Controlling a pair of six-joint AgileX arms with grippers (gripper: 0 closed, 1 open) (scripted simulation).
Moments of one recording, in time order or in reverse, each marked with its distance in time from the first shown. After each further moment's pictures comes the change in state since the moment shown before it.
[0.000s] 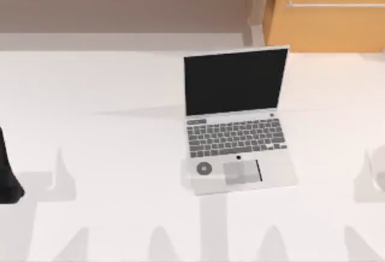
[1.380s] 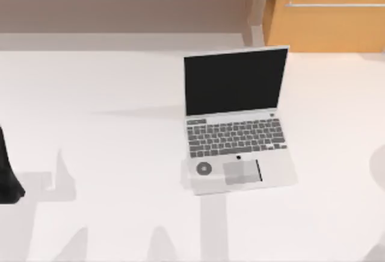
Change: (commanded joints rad) left arm 0.000 0.000 0.000 0.000 0.000 0.000; right arm -0.823 0.934 0.059 0.465 -0.756 -0.297
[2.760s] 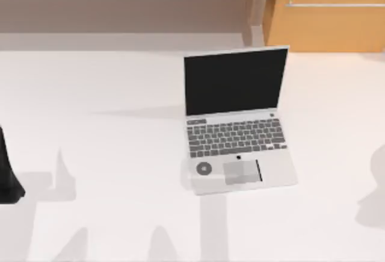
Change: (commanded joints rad) left arm 0.000 0.000 0.000 0.000 0.000 0.000; right arm 0.282 0.640 0.132 0.585 0.271 0.135
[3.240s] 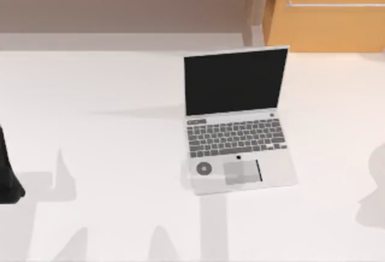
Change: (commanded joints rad) left arm 0.000 0.000 0.000 0.000 0.000 0.000; right arm 0.000 0.000 0.000 0.000 0.000 0.000
